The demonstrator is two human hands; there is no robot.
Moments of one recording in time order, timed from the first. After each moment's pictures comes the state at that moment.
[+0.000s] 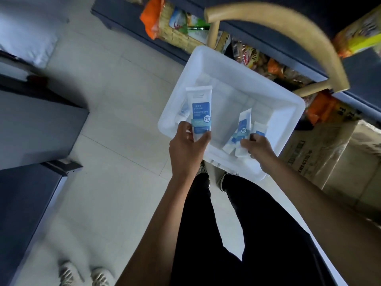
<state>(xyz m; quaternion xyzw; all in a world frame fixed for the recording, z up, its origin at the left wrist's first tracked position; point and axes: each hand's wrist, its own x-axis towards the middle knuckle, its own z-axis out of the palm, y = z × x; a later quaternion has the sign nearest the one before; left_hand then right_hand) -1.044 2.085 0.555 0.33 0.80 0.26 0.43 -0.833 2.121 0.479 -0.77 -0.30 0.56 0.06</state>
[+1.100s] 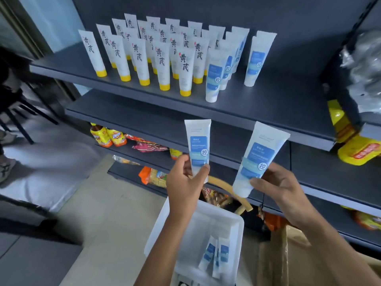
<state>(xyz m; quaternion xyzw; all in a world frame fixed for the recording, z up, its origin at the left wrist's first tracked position) -0.956 2.220 0.879 0.46 0.63 0.51 0.35 -0.739 2.192 0.929 -0.50 -0.54 0.51 0.44</state>
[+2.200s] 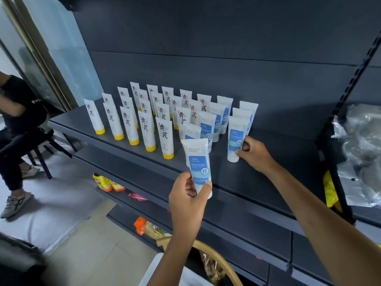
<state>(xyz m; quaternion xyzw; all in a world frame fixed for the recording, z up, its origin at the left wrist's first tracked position) -0.853 2.347 0.938 0.45 0.60 0.60 0.28 -0.655 2.520 0.948 -0.54 -0.68 0.34 0.38</state>
